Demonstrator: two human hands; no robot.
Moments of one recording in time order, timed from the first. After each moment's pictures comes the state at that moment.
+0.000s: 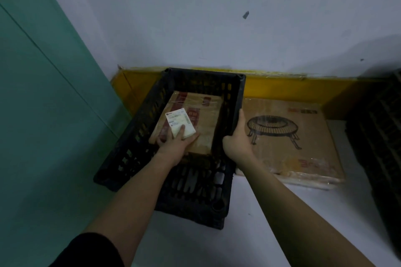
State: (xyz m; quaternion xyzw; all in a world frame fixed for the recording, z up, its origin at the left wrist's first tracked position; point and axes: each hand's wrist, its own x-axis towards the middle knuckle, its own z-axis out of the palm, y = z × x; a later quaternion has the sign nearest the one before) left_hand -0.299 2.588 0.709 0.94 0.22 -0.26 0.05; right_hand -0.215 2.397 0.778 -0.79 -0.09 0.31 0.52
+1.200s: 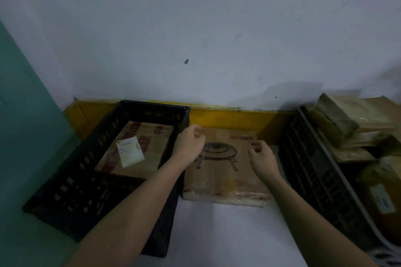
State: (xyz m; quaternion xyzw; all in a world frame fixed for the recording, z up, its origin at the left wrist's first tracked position) left_hand -0.193 2.398 0.829 0.85 0.26 0.11 0.45; right_hand -0.108 2.203 0.787 -0.89 -0.06 0.06 0.45
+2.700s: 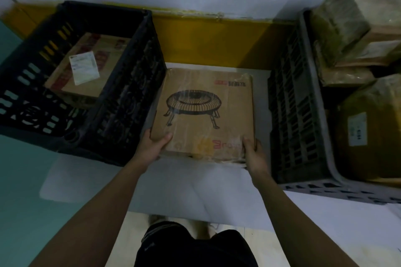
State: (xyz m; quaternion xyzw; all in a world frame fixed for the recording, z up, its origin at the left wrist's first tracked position) left_hand -0.286 2.300 0.632 0.64 0.49 -0.01 0.60; right_hand -0.145 2.035 0.622 -0.76 0.10 0.29 0.57
